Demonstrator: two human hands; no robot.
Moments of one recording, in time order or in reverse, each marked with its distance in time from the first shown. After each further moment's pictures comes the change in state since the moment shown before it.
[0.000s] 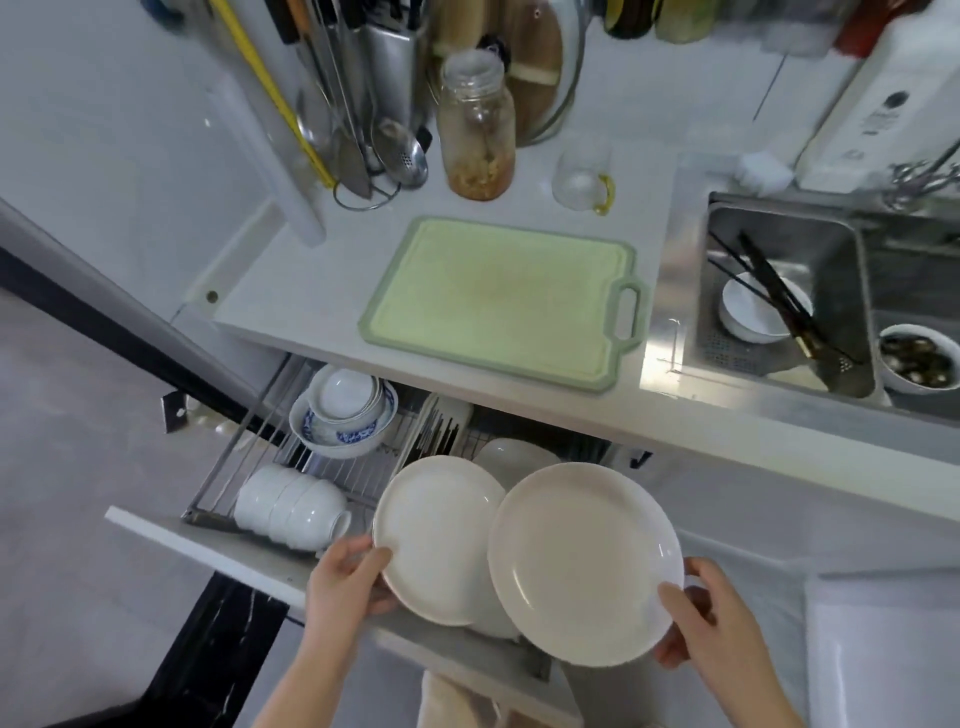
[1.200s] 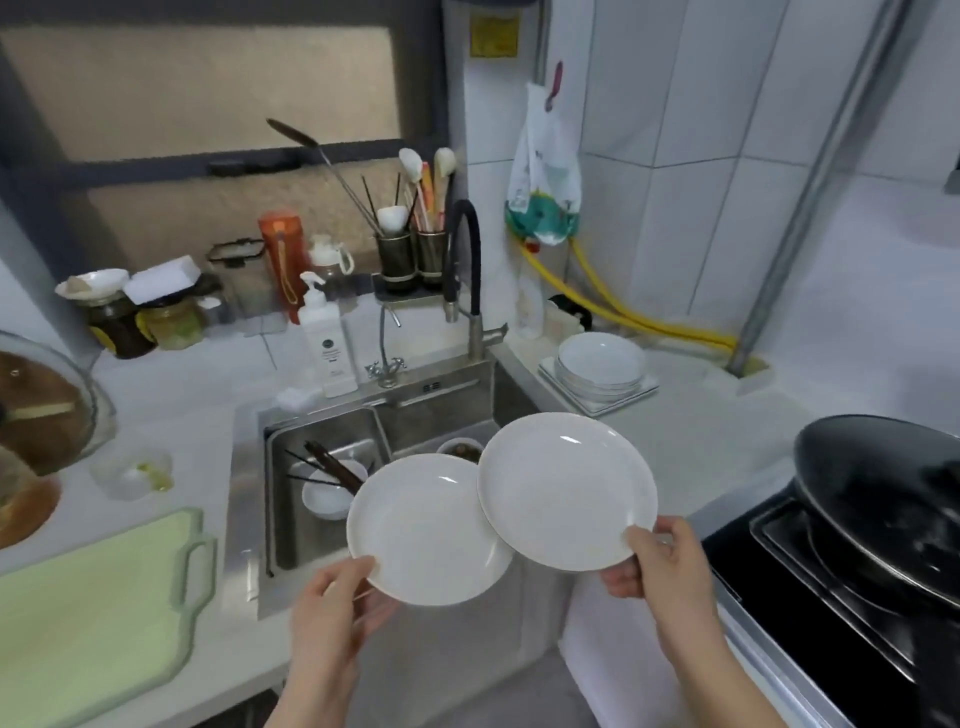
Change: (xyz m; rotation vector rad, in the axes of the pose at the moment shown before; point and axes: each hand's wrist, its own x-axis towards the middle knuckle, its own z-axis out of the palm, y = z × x) left_hand -0.244 0.117 0.367 -0.060 -0.725 0.237; right_hand -0.099 0.043 -0.336 0.648 0.907 -0.148
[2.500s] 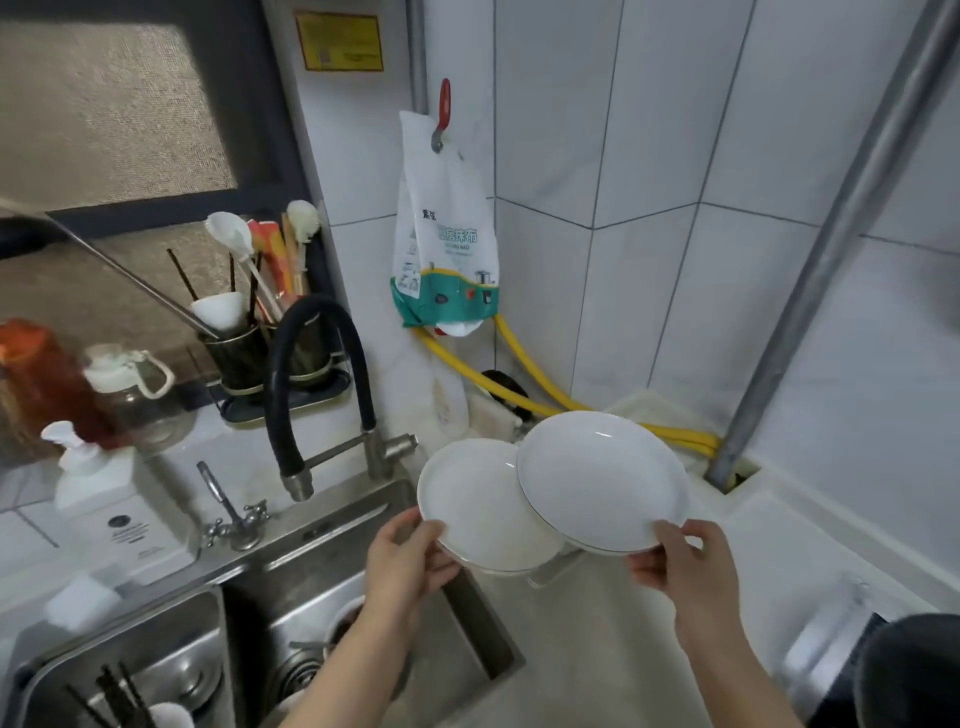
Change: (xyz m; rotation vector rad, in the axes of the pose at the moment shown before) left_hand 0.228 0.059 0.361 0.114 -0.284 -0.089; right_hand 0.340 -0.074 -0.021 0.095 0.300 0.043
